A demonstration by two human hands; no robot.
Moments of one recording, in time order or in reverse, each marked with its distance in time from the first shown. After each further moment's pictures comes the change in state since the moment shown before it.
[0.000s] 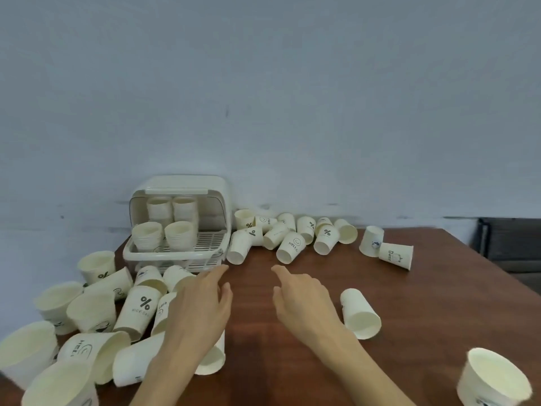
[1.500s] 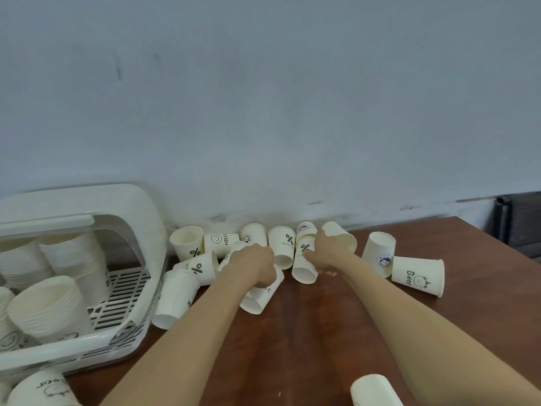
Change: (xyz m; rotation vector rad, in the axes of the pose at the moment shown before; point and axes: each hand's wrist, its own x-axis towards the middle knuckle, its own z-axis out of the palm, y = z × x) left_hand 0.264 0.070 0.266 0.453 -0.676 0.299; right_hand 0.252 0.254 0.073 0.044 -0.342 0.541
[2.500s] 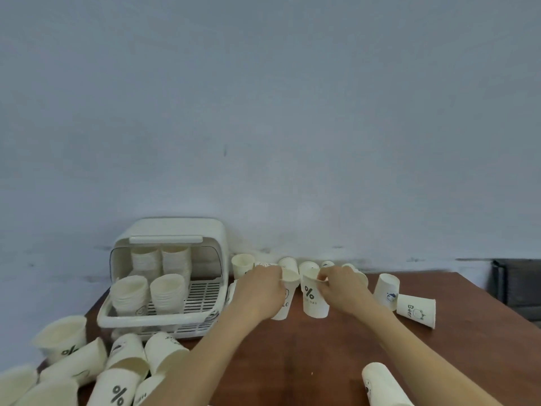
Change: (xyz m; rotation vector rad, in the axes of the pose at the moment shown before) left_hand -0.197 -0.036 -0.070 -0.294 0.420 -0.024; right_hand -0.180 -0.069 -0.035 -0.134 0.352 -0.284
